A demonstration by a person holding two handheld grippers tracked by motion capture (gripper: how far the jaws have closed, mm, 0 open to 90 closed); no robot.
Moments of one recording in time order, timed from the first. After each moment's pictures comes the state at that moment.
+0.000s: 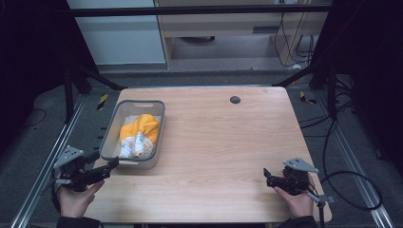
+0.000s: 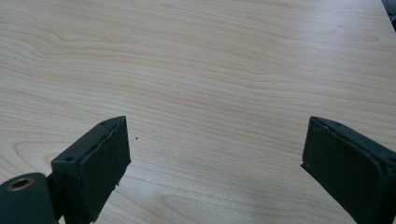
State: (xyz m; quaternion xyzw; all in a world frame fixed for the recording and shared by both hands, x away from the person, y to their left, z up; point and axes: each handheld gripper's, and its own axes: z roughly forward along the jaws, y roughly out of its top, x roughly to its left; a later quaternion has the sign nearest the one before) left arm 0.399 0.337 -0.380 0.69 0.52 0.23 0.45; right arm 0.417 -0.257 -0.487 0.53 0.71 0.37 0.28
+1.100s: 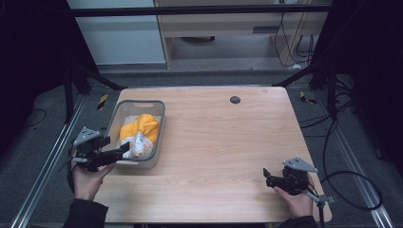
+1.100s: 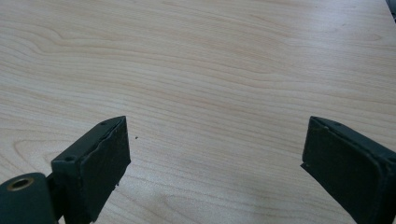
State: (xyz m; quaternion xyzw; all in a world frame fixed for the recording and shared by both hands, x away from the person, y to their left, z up) left arm 0.449 0.311 -0.367 0.71 0.51 0.24 0.43; right arm 0.418 -0.257 -0.488 0.53 0.71 0.37 0.28
